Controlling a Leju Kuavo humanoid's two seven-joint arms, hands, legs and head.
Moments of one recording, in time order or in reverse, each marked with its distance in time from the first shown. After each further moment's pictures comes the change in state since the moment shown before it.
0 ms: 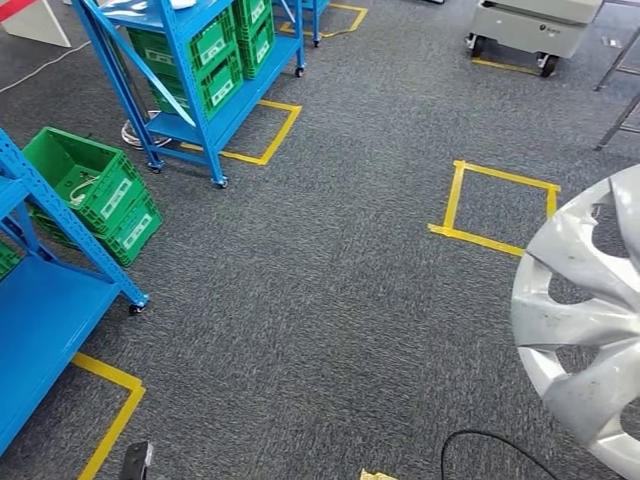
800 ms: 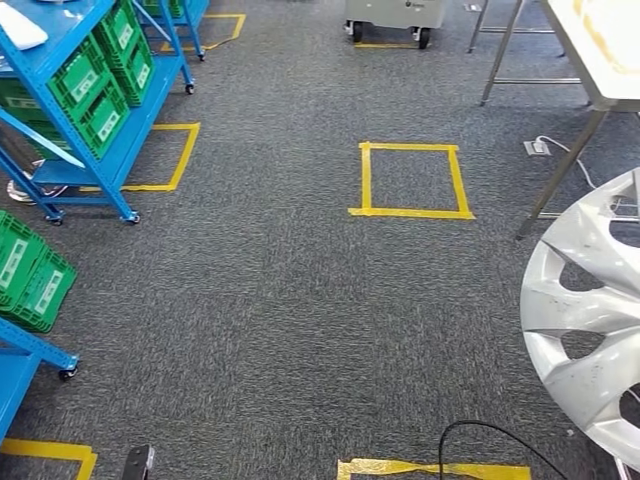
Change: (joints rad) left arm 0.006 0.006 -0.003 0.000 0.021 0.021 0.053; right arm -0.024 0.000 0.061 0.016 0.017 -0.098 -0.026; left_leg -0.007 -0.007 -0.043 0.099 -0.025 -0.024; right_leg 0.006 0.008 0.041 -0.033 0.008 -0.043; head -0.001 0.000
